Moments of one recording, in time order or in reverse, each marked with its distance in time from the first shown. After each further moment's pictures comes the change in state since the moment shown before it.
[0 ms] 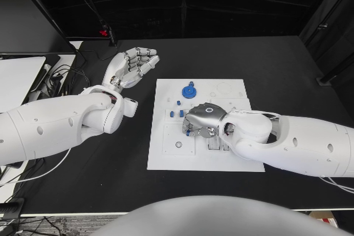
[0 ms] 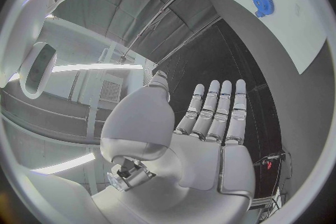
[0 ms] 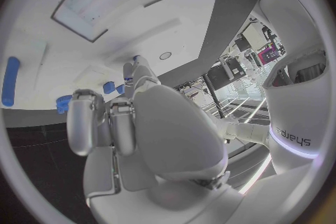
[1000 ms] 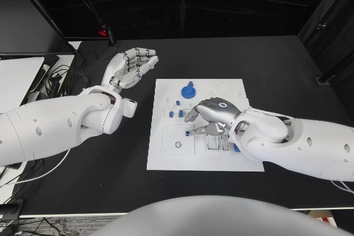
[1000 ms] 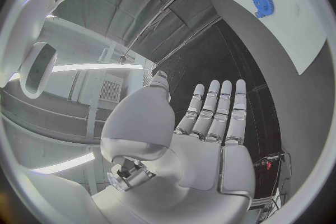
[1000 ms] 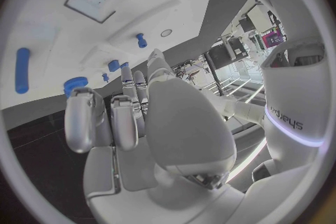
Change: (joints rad) left arm -0.001 0.000 0.000 0.000 0.000 0.002 0.000; left_hand 0.005 0.005 -0.003 -0.003 0.004 -0.004 -0.004 0.004 0.000 -0.004 -0.004 0.004 0.000 0.000 0.000 0.004 -0.004 0.000 0.000 0.000 0.000 -0.003; right arm -0.010 -0.101 0.000 0.041 0.116 -0.244 0.072; right_hand -0.186 -0.103 -0.082 0.005 0.000 -0.123 0.030 -0.075 -0.010 -0.089 0.039 -0.016 0.001 0.003 0.018 -0.059 -0.002 0.000 -0.003 0.019 -0.040 0.000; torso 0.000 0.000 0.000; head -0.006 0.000
